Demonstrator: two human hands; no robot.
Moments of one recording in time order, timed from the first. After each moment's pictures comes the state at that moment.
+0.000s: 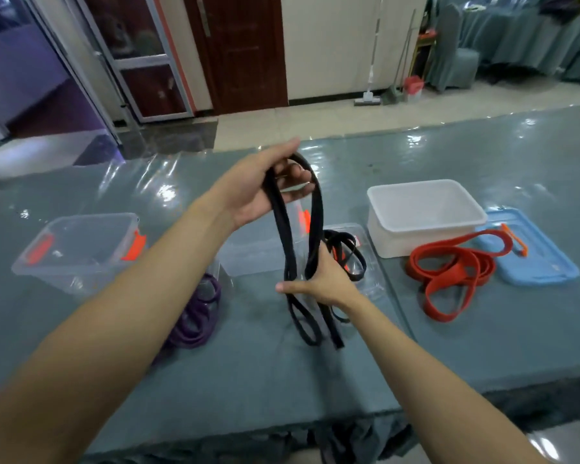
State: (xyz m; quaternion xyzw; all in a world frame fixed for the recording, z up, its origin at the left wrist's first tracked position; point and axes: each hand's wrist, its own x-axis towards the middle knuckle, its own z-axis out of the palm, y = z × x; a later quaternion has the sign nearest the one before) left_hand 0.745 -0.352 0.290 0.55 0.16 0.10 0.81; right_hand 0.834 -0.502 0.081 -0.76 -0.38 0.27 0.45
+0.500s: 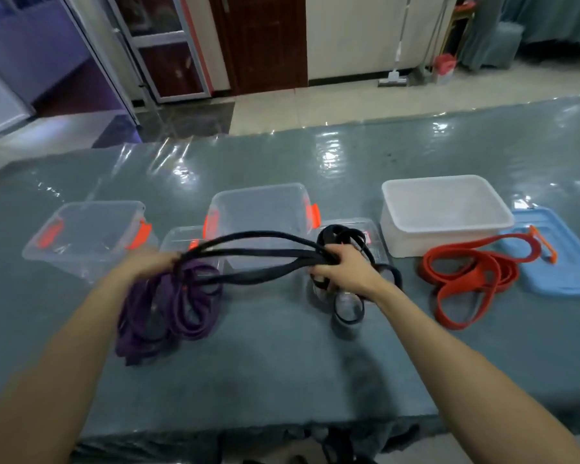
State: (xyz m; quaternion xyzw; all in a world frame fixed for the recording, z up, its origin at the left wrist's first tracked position) left_hand 0.595 -0.209 0.150 0.77 0.57 -0.10 0.28; right_hand 0.888 -0.502 0.089 -0.74 -0.36 0.37 0.43
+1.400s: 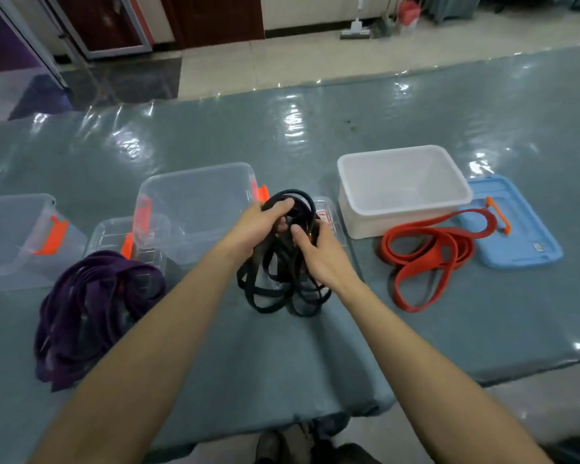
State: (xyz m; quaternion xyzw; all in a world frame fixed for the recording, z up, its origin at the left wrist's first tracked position) left_hand 0.859 -0.362 0.105 0.64 0.35 0.07 0.69; right_hand 0.933 -0.513 0.050 -0.82 -0.25 0.24 0.45
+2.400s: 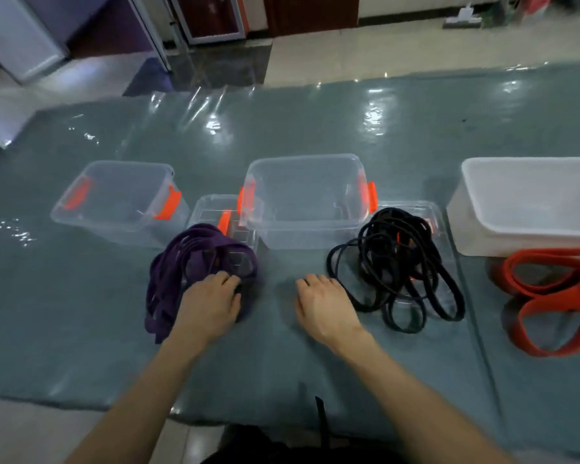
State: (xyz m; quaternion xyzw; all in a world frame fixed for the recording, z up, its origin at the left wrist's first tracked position) left_hand 0.571 -0.293 0.045 0.92 0.38 -0.05 0.01; right_hand 0.771 -0.436 0.013 -0.78 -0.61 0.09 0.08
